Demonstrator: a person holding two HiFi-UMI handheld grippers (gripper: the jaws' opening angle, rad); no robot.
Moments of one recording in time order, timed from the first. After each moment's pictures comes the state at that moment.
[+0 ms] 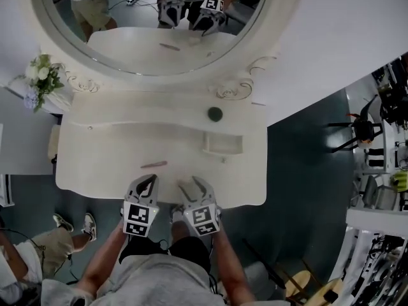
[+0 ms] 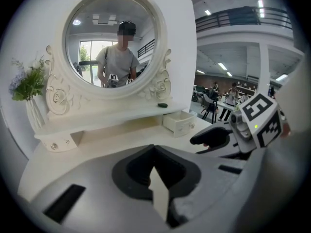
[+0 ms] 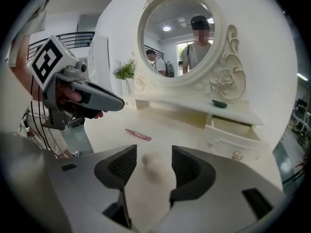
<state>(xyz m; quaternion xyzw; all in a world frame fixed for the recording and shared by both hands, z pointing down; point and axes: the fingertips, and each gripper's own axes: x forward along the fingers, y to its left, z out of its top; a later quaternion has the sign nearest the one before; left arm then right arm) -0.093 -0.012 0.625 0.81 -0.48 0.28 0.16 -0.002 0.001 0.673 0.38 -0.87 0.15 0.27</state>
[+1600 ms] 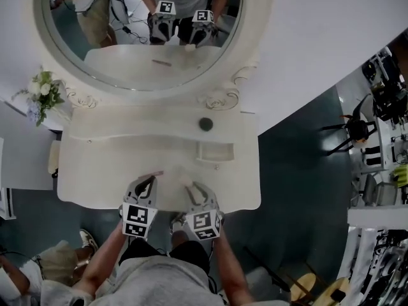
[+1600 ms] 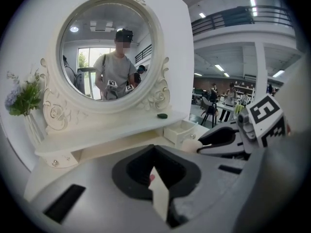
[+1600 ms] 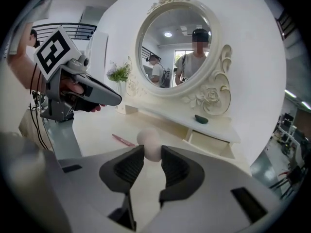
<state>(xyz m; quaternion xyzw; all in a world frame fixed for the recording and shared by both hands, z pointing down) -0.086 -0.035 0.592 0.82 -0.48 0.27 0.13 0.027 -0.016 0.639 0.44 -0.85 0.09 0.28</state>
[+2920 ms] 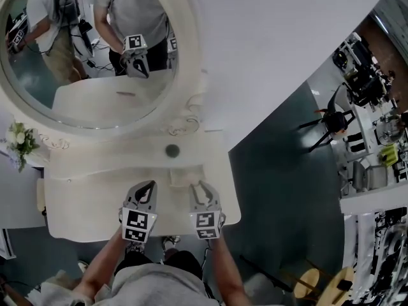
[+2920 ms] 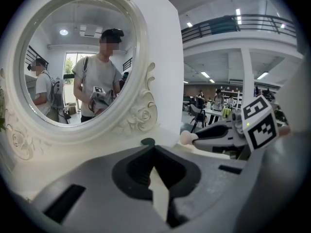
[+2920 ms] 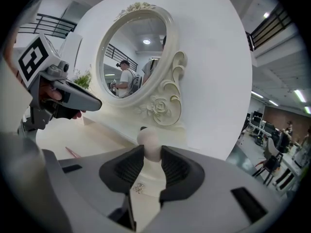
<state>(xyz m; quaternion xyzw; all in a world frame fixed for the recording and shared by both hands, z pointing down) 0.016 -0.116 0.549 0.87 -0.42 0.23 0.08 0.151 -0.104 0.589 0.58 -0.78 0.08 0.24</state>
